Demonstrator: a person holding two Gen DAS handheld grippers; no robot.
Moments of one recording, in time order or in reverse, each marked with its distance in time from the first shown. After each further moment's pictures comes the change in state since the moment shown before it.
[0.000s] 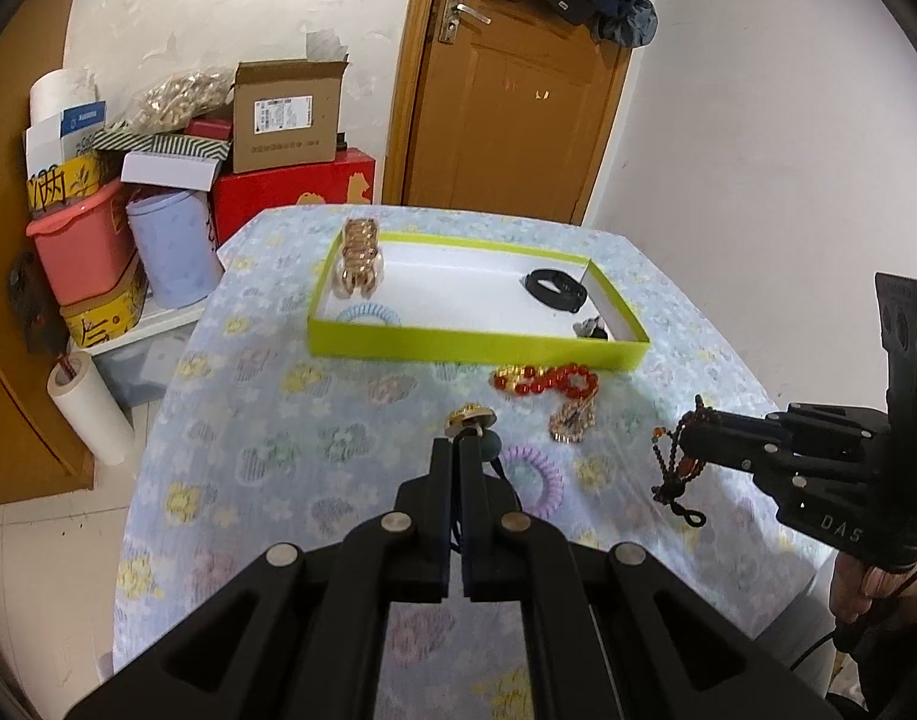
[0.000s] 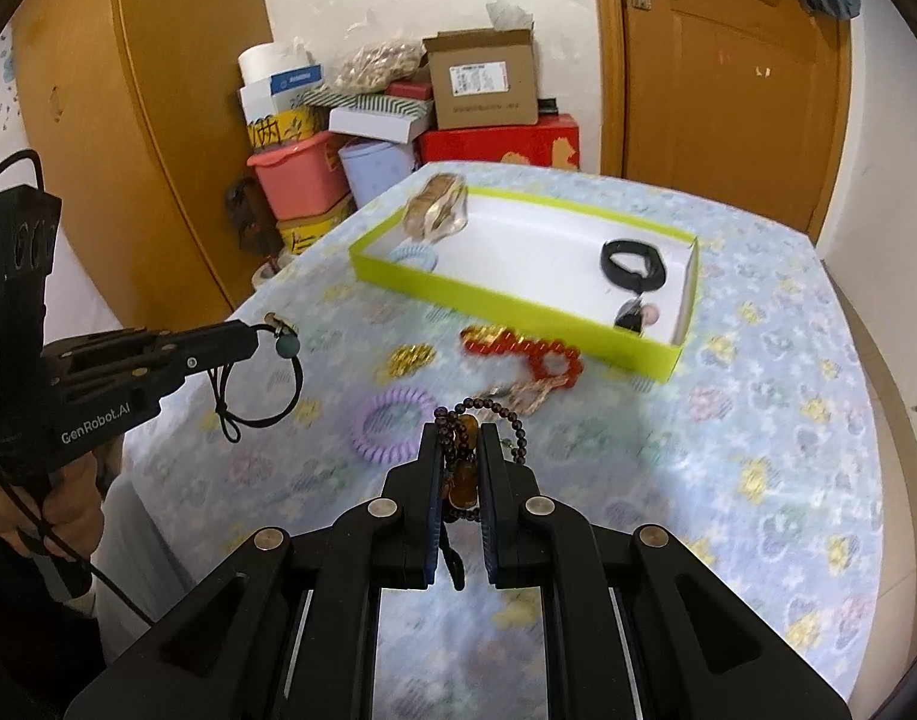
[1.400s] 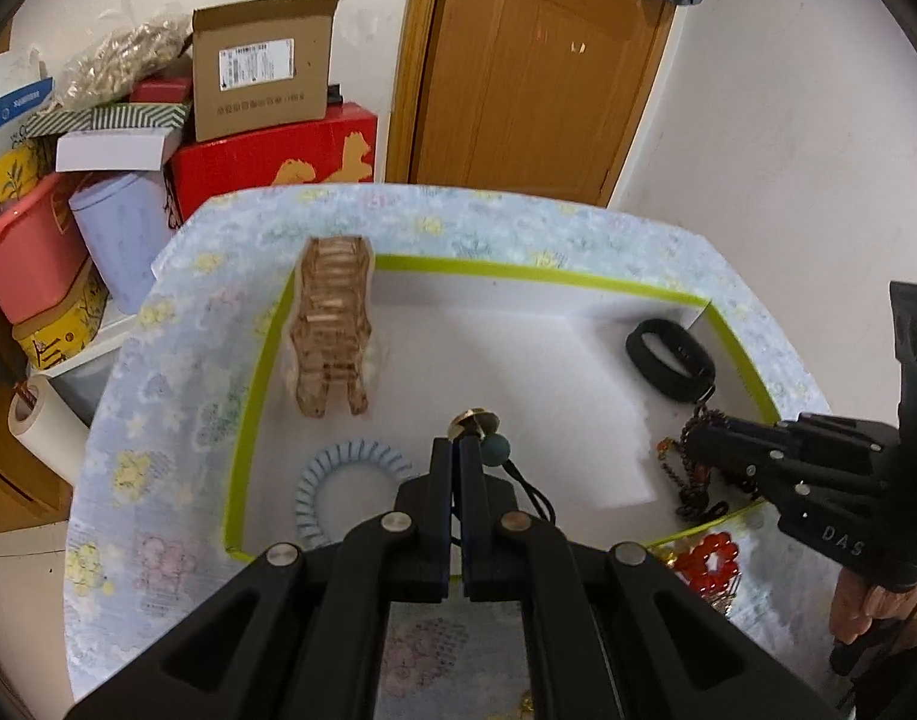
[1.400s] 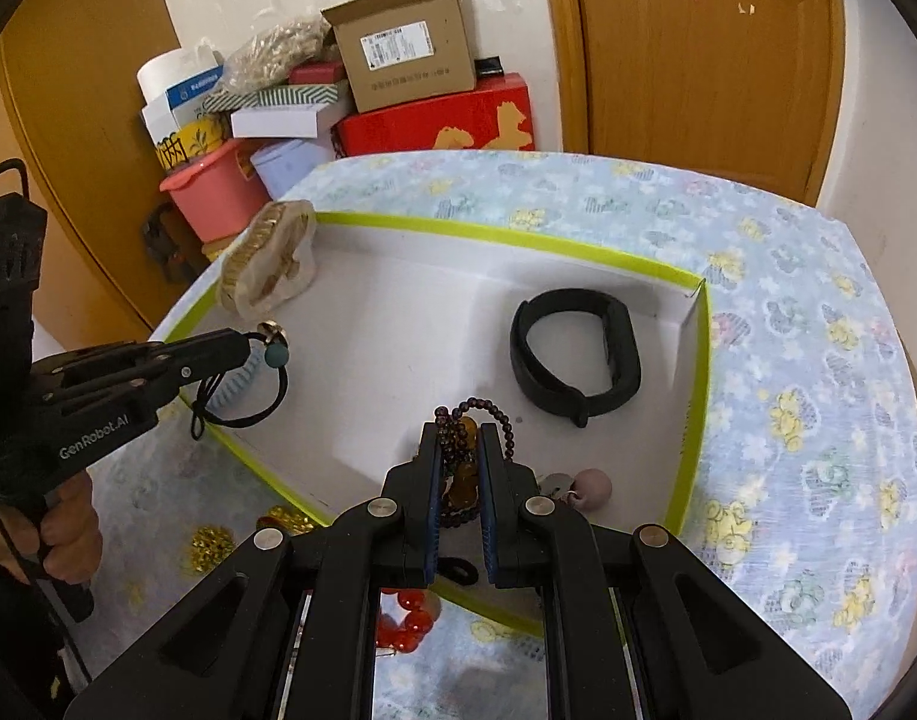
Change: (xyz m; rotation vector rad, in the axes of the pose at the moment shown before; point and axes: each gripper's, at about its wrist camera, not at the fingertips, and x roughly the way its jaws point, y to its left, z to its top) left arm 0.160 0.024 0.084 -0.014 0.126 0.017; right arm 0.130 -0.095 0.080 0.100 0.092 -0.015
